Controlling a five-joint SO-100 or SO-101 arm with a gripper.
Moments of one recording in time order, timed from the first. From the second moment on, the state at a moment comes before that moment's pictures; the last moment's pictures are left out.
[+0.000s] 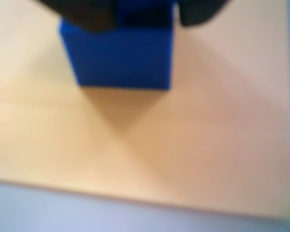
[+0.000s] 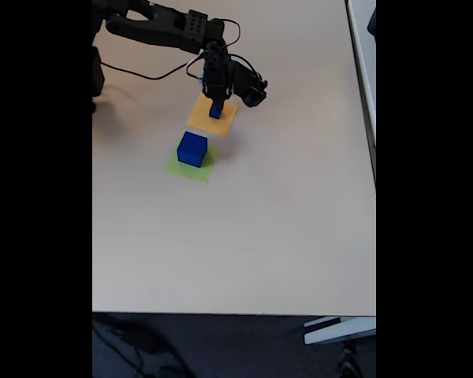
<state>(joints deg) 8.4 65.0 74.4 70.2 90.8</state>
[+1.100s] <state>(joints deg) 8.3 68.0 74.8 71.0 88.5</state>
